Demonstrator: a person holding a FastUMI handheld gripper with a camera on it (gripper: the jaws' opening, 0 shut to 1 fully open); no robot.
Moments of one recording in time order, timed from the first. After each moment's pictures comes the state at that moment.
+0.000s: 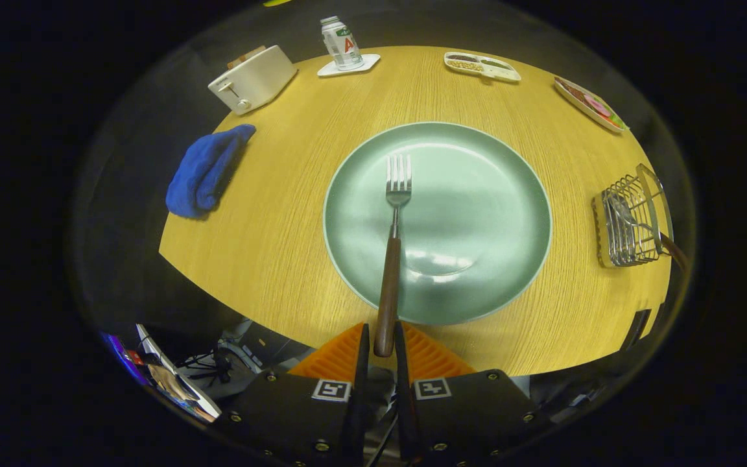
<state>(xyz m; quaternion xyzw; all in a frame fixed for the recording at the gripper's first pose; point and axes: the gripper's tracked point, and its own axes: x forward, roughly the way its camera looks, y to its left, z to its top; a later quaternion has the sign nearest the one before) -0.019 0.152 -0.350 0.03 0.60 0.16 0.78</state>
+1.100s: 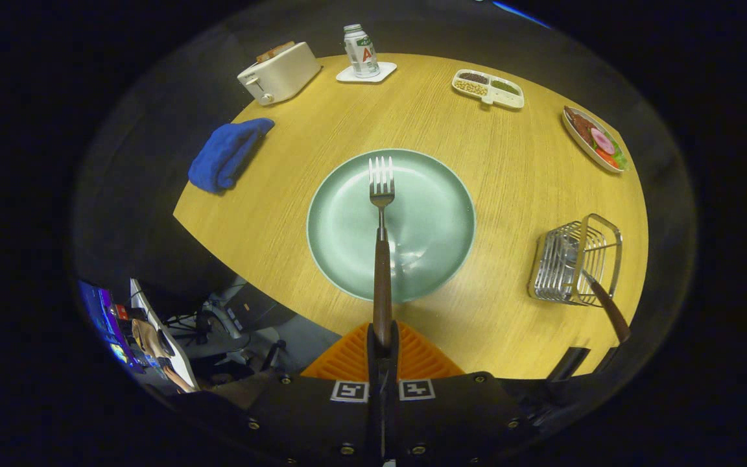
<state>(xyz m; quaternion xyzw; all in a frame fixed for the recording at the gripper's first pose) -0.018 0.051 -0.273 -0.07 0.61 0.22 0.76</state>
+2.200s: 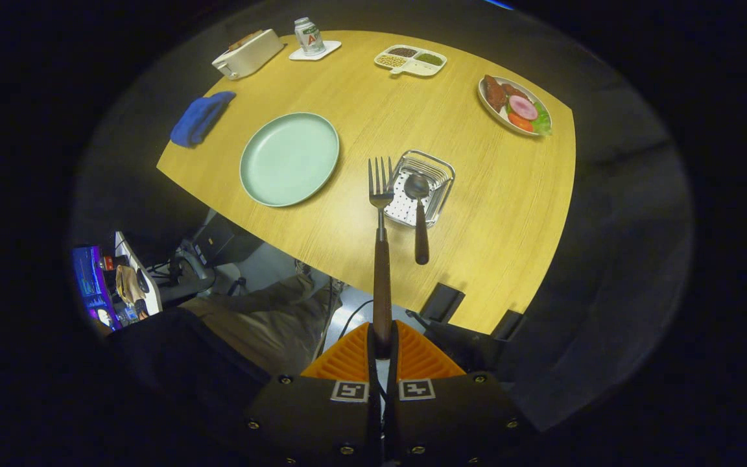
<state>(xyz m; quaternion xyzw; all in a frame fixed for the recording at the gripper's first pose) -0.032 -0.160 -0.184 -0.15 0.69 0.17 0.69</state>
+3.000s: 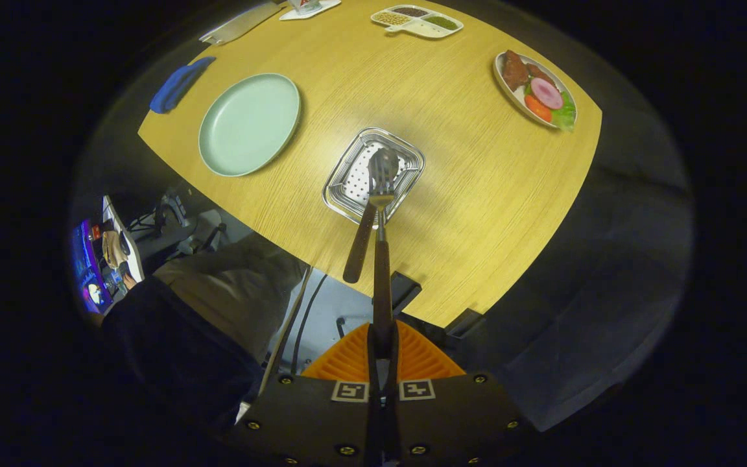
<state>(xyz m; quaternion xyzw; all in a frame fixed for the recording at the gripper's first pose) 0.036 -0.199 -0.210 -0.25 0.76 0.19 0.57</state>
